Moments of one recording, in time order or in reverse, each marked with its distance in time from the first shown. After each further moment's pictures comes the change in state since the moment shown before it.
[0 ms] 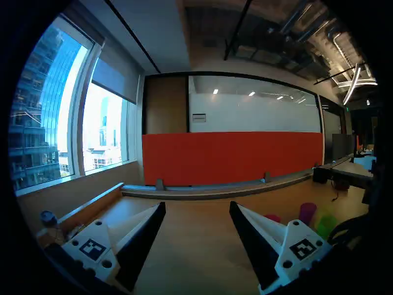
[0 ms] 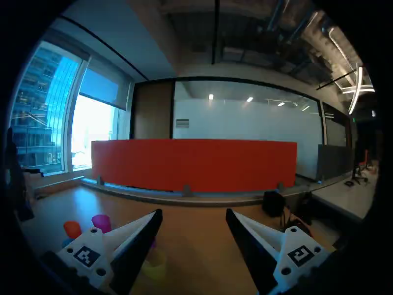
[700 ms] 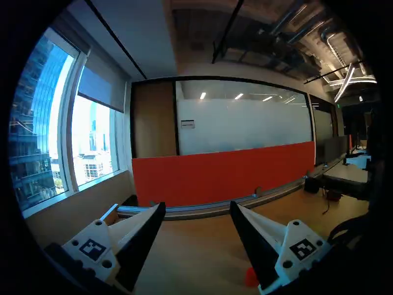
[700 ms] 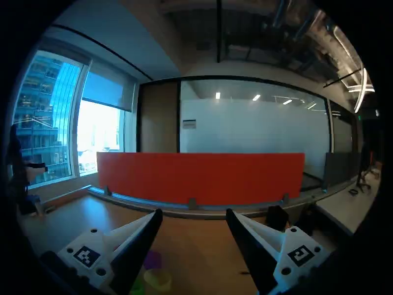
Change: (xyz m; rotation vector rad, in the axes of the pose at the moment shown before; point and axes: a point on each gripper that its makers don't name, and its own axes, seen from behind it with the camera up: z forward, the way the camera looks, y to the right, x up) left arm 0.114 0.016 0.019 -0.087 0.001 0.028; right arm 0.094 0.002 0.017 0.062 -0.029 0.012
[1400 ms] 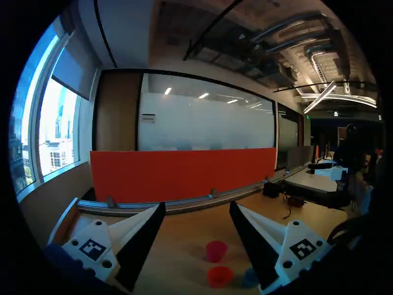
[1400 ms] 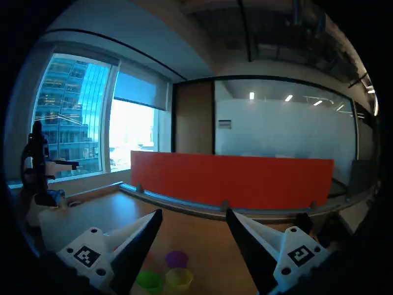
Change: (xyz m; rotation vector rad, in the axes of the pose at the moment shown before) left arm 0.009 0.069 -0.003 -0.315 -0.023 -0.081; right arm 0.009 -0.058 -0.010 0.287 -0.006 -0.038
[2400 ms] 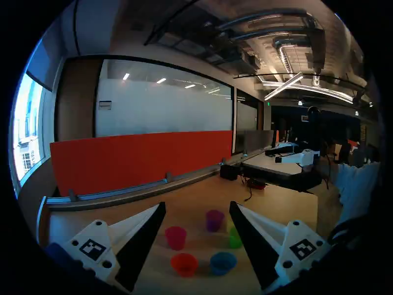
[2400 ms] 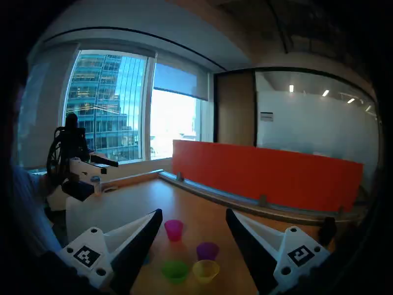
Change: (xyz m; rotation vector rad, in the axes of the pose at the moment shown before) left arm -0.040 0.078 -0.009 -0.313 -0.115 0.029; right arm -0.014 -0.050 -0.013 0.281 -0.085 -0.040
